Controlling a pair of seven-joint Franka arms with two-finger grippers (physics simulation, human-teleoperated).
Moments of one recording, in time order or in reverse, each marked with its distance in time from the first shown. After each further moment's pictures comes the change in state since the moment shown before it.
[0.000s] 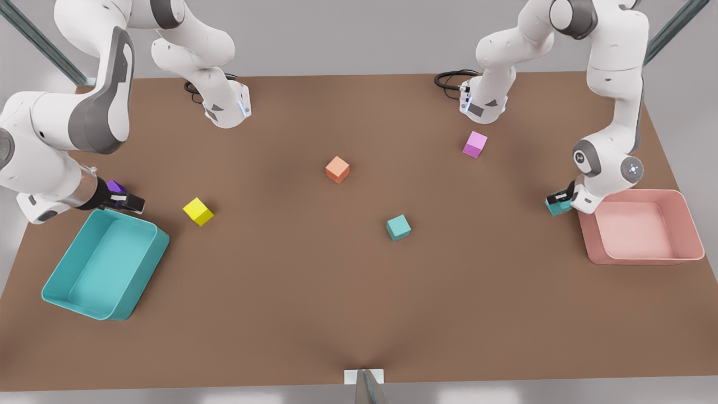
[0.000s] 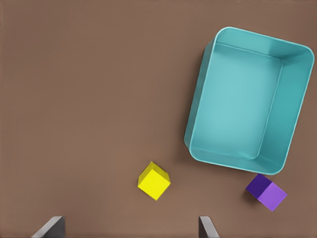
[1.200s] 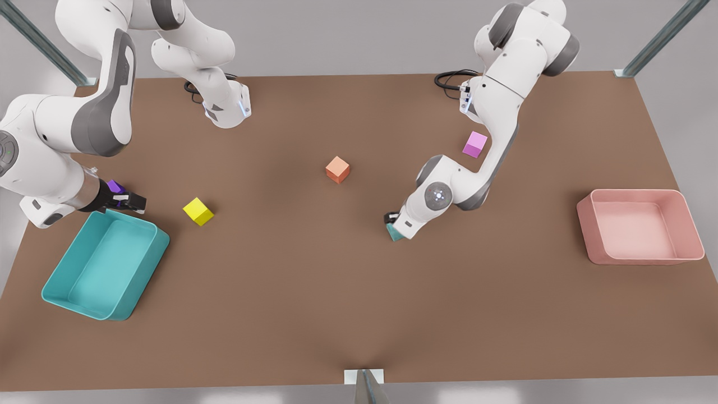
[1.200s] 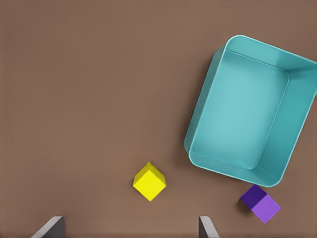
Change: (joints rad) left arm -0.525 0.306 -0.448 0.560 -0.030 -0.191 -0.859; right arm 0.004 0.008 -0.001 0.000 -0.005 0.003 -0.091
